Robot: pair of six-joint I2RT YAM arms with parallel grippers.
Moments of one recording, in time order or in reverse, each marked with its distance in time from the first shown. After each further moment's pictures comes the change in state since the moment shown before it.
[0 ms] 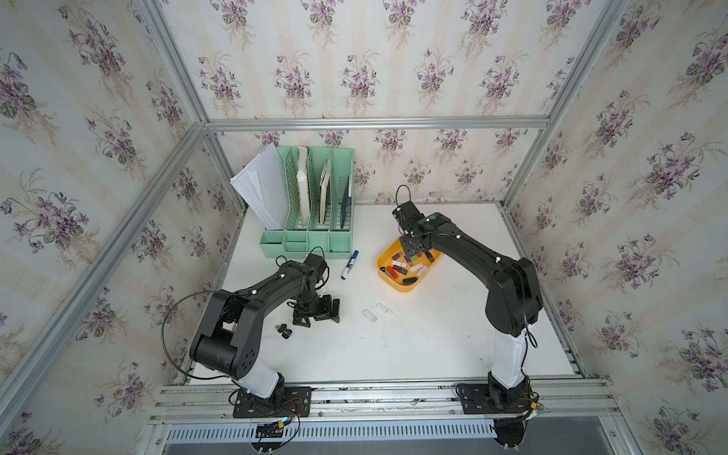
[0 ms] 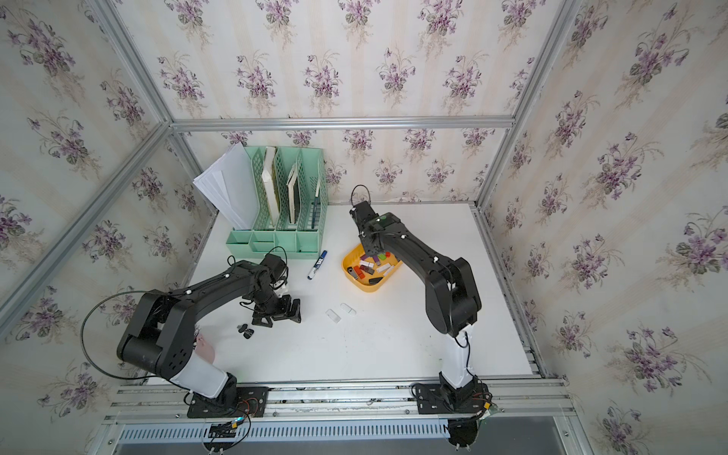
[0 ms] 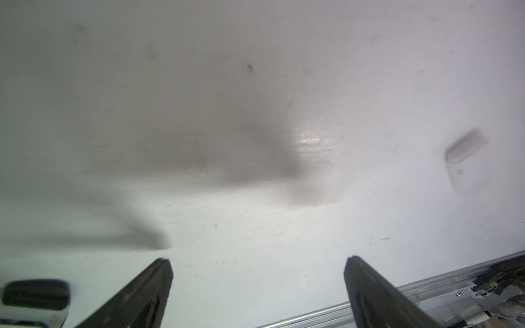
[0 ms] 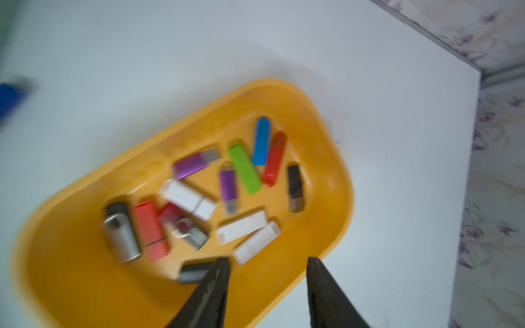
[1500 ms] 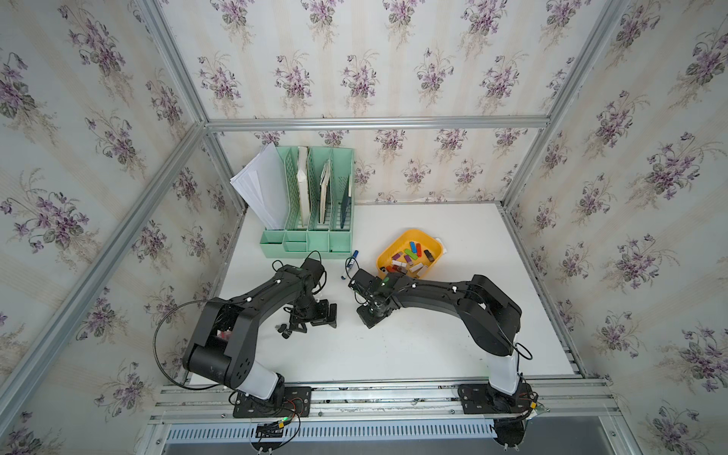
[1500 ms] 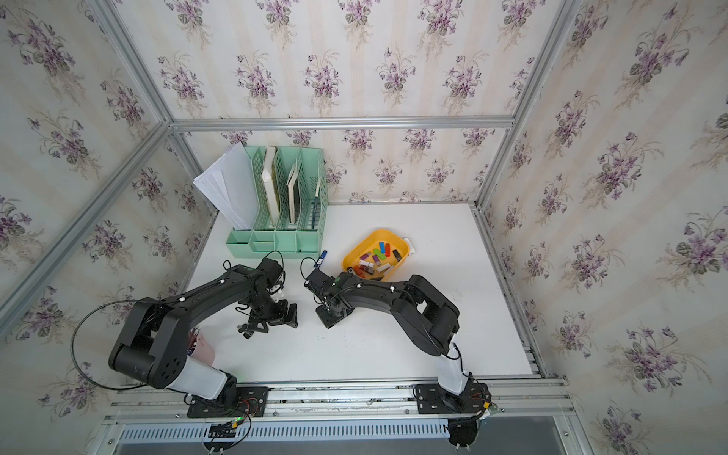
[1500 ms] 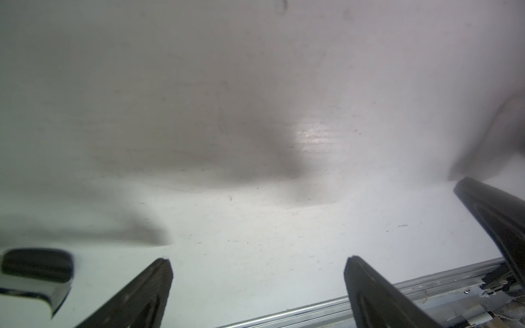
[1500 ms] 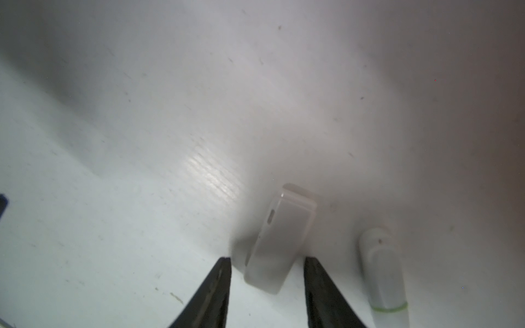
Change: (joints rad) left arm 0.003 -0.052 -0.050 -0.018 -0.008 -0.016; right arm 0.354 0.072 -0.327 0.224 -0.370 0.168
